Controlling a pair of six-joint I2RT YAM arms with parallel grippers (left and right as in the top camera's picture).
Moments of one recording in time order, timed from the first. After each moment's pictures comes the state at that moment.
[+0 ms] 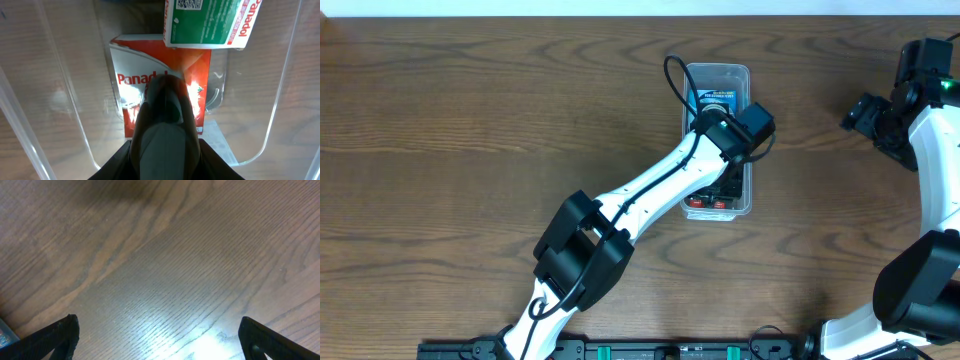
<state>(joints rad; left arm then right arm) -0.85 2.18 1.90 -1.20 0.03 -0.72 -0.24 1.75 1.52 -1.04 0.17 0.44</state>
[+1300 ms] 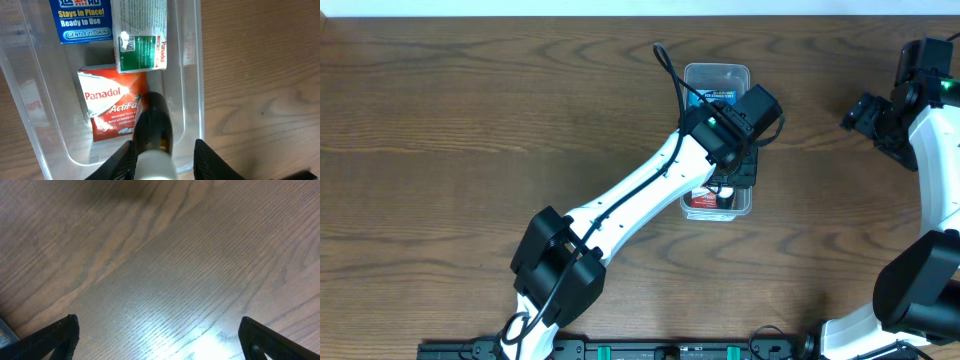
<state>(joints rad) -0.85 2.06 1.90 -1.08 0.10 -0.72 -0.24 1.75 1.52 -1.04 0.17 0.44</state>
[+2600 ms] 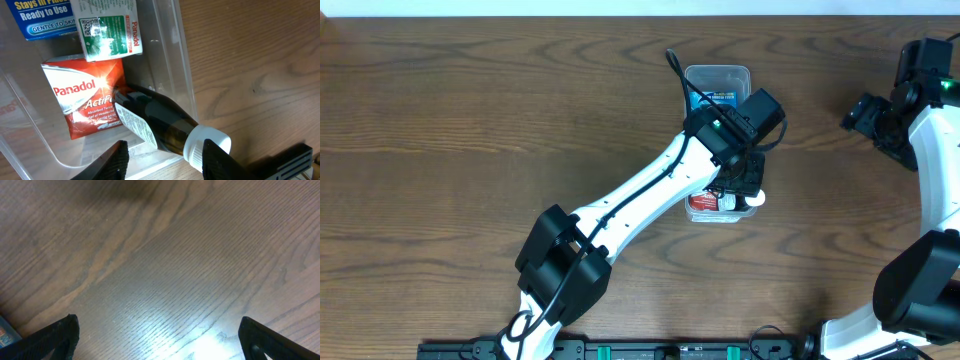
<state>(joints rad) -0.86 2.08 1.90 -1.07 0.19 -0.64 -0.24 1.75 1.52 -1.04 0.17 0.44</state>
